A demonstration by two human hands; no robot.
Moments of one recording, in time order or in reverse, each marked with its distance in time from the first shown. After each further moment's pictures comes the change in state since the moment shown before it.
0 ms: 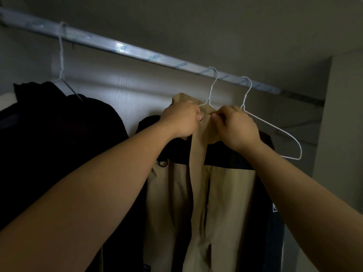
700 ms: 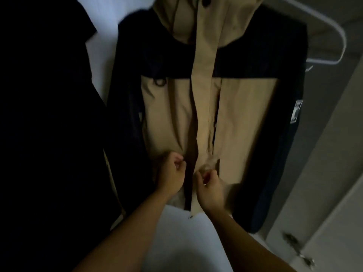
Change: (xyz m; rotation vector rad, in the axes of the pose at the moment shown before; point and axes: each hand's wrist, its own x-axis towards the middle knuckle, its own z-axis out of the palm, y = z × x) left_hand -0.273 -0.048 0.265 -0.639 -0.095 -0.640; right_hand -0.349 -0.017 0.212 0.583 -0.314 0.936
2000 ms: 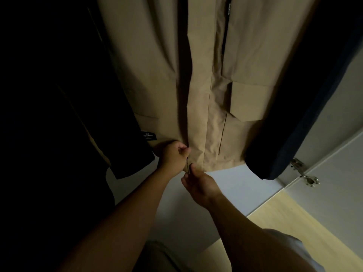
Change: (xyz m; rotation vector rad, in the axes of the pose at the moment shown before) left_hand -0.073 -0.154 0.070 0.103 -0.357 -0.299; right_hand -0.097 0.162 0.058 1.123 -0.296 1.007
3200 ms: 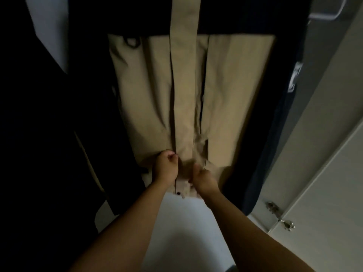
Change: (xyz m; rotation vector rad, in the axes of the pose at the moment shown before) left_hand 0.020 0.106 -0.032 -0.211 0.242 0.024; right_hand -0.081 -0.119 0.104 -1.345 0.333 -0.530
